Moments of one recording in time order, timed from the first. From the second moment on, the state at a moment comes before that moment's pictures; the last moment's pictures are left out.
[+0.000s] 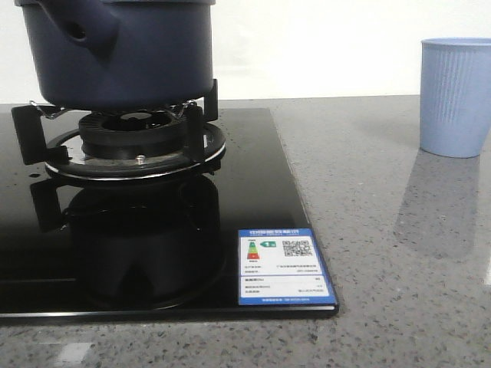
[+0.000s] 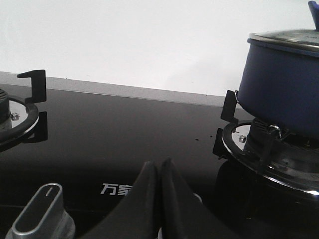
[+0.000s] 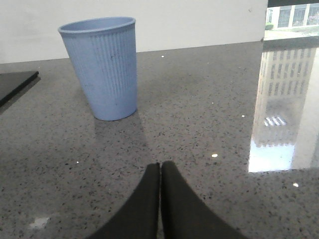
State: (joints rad) left arm -0.02 0.00 0.00 -0.14 0.09 0.03; right arm -0.01 -0.01 0.01 -0.20 0.19 0.25
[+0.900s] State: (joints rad) left arm -0.02 0.00 0.00 -0.15 0.09 0.03; right arm -0.01 -0.01 0.01 -0.20 0.18 0.25
